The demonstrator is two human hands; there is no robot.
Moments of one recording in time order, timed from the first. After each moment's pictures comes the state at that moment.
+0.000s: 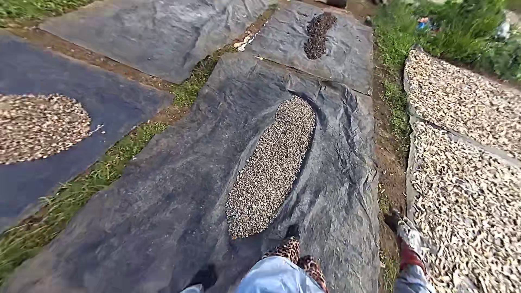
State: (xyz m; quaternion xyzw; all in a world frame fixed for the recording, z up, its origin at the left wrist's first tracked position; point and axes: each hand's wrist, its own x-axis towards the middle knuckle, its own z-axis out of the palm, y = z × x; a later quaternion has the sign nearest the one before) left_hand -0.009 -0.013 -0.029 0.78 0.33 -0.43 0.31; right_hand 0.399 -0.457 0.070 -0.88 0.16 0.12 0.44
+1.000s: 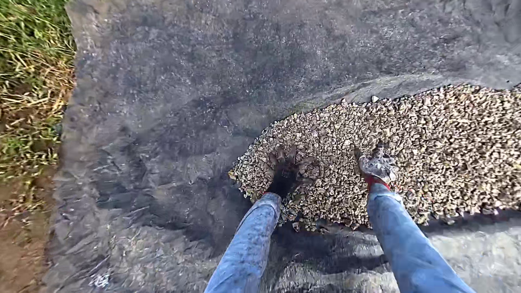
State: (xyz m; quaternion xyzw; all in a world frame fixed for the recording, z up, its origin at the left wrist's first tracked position) left_hand 0.195 0.041 -0.677 0.76 0.59 -0.04 0.26; right_hand 0.483 0.039 -0.650 -0.83 -0.41 0.38 -0.01
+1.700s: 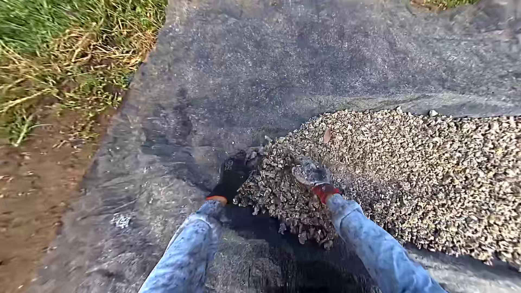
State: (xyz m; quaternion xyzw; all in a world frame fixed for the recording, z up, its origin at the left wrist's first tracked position) left_hand -0.054 -0.085 -0.655 0.57 0.79 0.12 0.19; right_hand 0.211 -0.028 -0.632 -0.54 -0.71 0.44 -0.07
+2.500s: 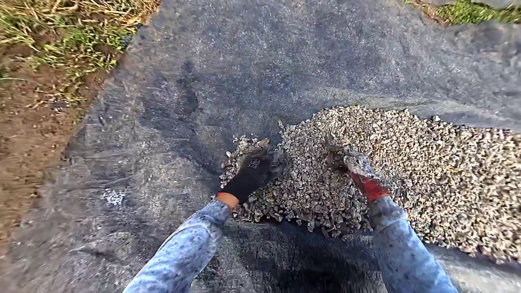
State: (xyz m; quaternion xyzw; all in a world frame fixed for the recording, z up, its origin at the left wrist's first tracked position) left_hand -0.034 -0.136 -0.636 0.66 0.68 0.14 0.28; right_hand 0.277 -0.049 -0.633 -0.67 -0.66 0.34 0.00
